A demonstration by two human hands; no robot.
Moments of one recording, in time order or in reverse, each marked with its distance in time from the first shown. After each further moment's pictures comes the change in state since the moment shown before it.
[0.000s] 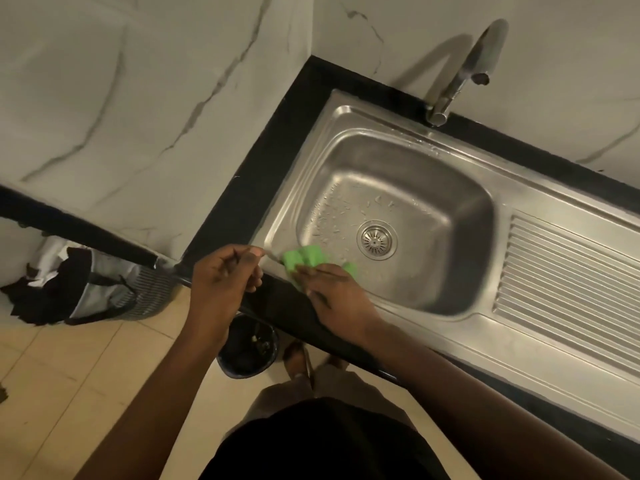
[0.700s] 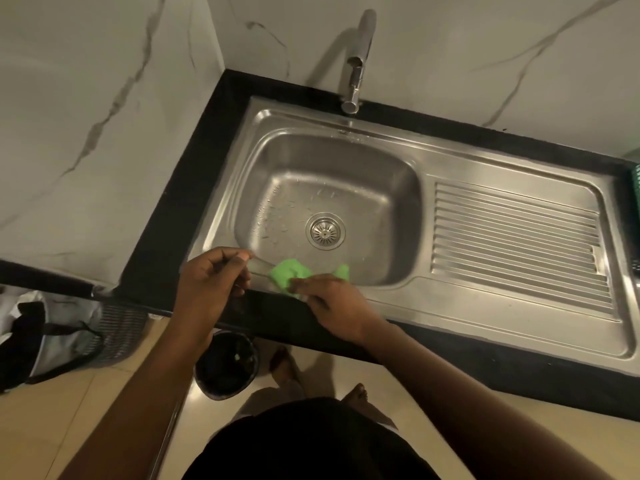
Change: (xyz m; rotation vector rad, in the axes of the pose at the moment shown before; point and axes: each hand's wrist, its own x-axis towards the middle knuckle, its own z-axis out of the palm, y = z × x) left_hand -0.021 0.007 0.061 0.093 -0.211 0.065; right_hand -0.084 0.043 -0.027 0.073 0.063 0.173
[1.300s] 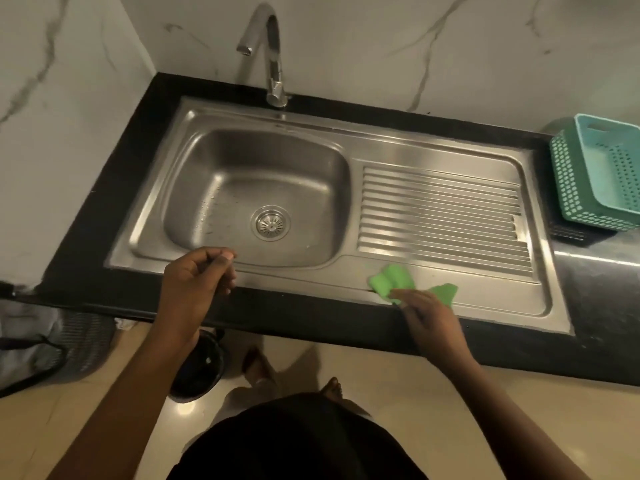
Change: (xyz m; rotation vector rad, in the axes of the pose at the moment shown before) left_hand -0.062 0.006 0.106 0.015 -0.032 0.055; right_hand -0.224 0.165 -0.072 0.018 0.420 0.431
